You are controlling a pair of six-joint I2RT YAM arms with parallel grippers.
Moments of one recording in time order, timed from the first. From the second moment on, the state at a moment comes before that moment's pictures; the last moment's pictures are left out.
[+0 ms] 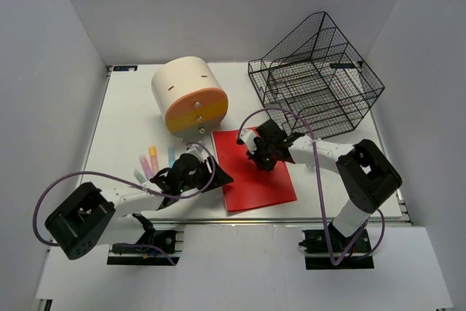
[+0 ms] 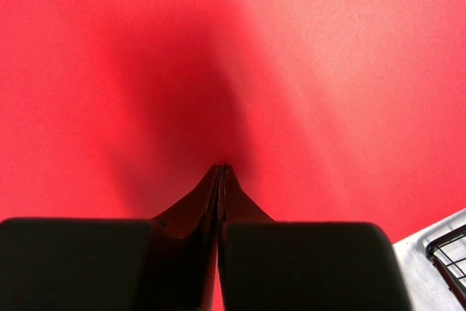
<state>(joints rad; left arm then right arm) -0.76 1.22 0.30 0.35 0.15 -1.01 0.73 1.66 0.90 -0.33 -0.22 -0.35</state>
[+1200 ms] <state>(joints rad) -0.78 1.28 0.28 0.44 0.11 -1.08 0.73 1.63 0.88 -0.35 -0.28 -0.37</state>
